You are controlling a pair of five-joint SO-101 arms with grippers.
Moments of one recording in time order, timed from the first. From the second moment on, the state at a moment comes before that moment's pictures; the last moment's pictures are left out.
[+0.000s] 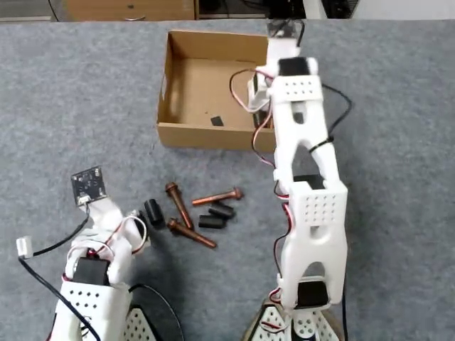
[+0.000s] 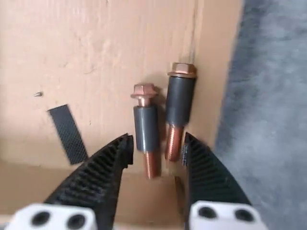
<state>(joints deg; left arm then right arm) 0.9 -88.4 95.4 49.2 14.5 -8.1 43.9 -50.4 86.0 -12.8</state>
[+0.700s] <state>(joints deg) -0.4 -88.4 96.4 45.5 18.3 -9.0 13.8 -58.3 101.3 -12.8</state>
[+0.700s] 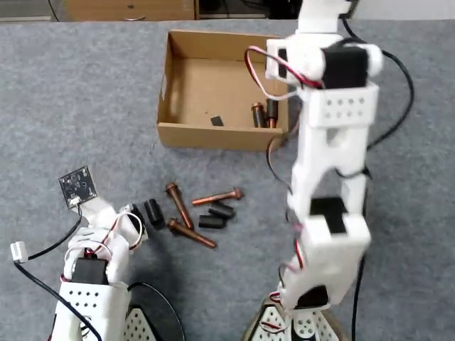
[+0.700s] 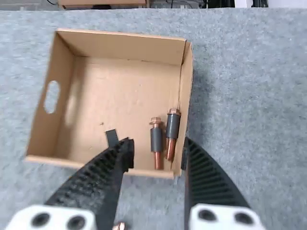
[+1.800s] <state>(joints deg) -24.2 -88.4 95.1 55.5 24.3 -26.5 -48.3 42.9 90.2 33.5</state>
